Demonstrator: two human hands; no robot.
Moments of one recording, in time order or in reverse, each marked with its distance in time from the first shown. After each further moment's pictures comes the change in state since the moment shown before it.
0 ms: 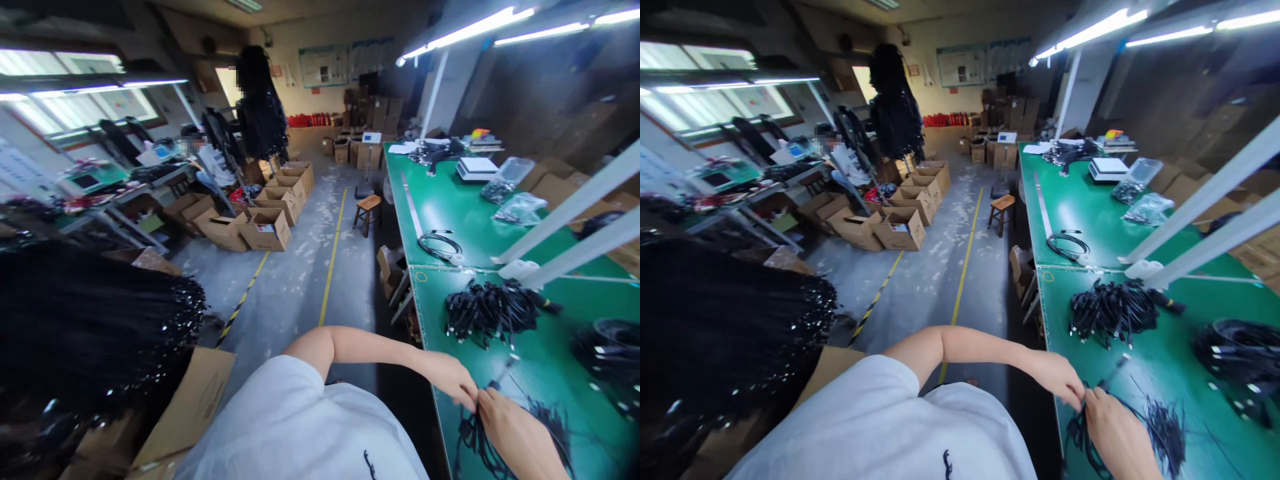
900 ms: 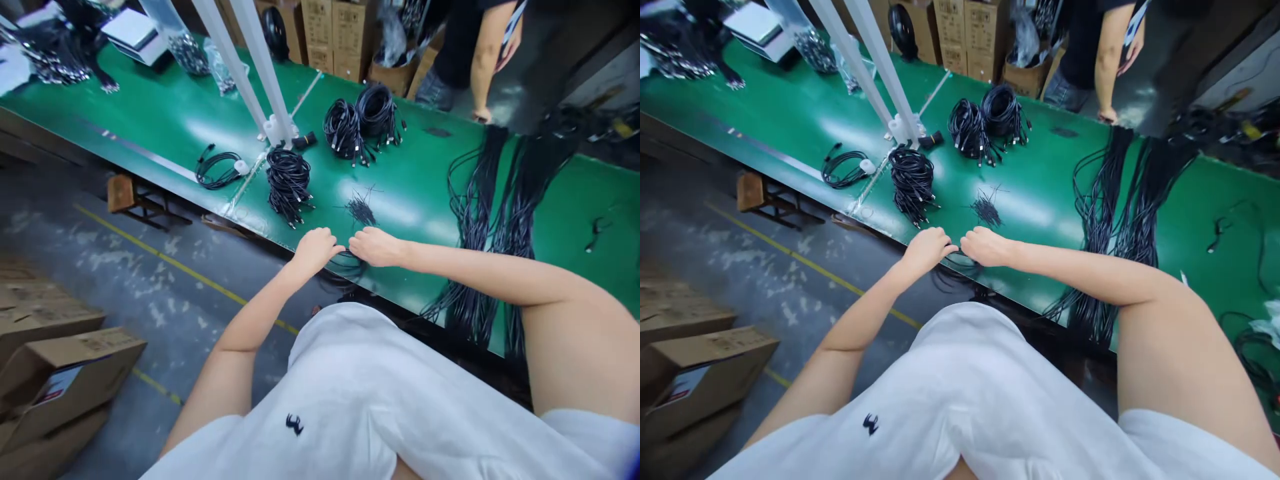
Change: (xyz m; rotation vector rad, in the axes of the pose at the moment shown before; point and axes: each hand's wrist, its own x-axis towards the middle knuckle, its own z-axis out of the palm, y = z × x) left_hand 0.067 0.038 0.010 0.515 0.157 0.057; right_hand -0.063 0.009 -0.064 0.002 -0.526 0.197
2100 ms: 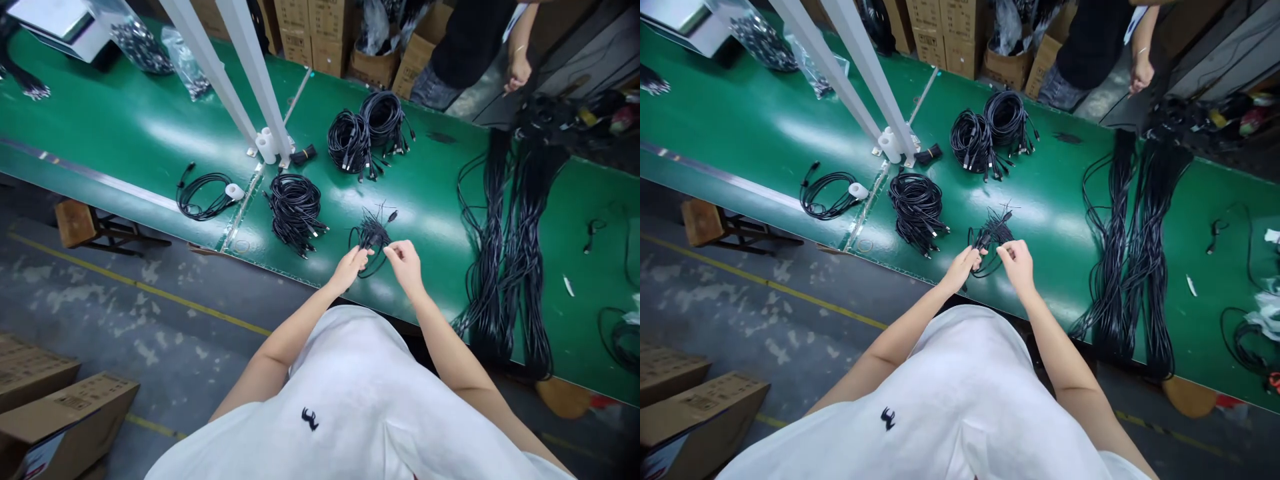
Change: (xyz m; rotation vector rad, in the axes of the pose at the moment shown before) left_hand 0.073 -0.058 0.050 -1.463 -0.047 -0.231; right_hand 0.061 0.014 0.055 0.971 0.768 1.312
